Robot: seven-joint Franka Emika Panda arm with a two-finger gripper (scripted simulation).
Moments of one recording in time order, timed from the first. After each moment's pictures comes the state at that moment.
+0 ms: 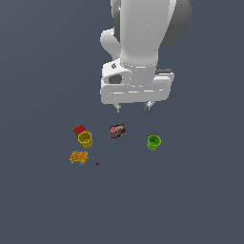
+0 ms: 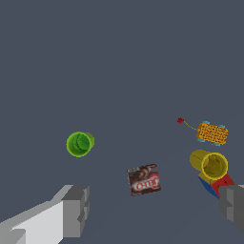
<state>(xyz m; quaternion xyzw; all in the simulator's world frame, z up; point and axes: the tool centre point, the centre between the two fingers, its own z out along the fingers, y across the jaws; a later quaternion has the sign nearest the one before) 0.011 0.037 0.313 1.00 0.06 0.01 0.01</state>
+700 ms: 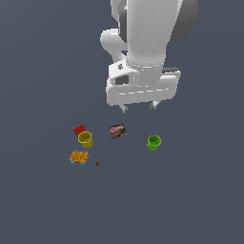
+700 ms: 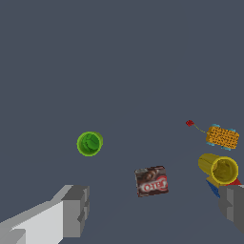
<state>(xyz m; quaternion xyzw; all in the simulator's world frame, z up) 0.012 0.056 0.315 1.00 0.07 0.01 -0.01</state>
